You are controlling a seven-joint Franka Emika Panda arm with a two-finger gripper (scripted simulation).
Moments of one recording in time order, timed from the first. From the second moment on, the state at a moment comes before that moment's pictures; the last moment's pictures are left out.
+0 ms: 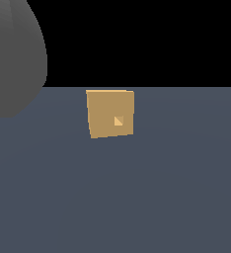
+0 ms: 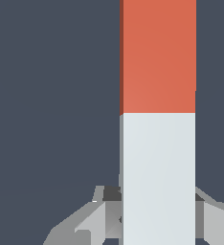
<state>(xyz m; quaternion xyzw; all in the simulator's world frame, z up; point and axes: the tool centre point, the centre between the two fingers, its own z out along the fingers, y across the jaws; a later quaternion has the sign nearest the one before) -0.089 -0.325 0.015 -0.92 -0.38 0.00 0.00</state>
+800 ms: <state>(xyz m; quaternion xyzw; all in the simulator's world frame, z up) -0.076 -0.315 0.017 -0.92 -0.40 0.00 0.00</state>
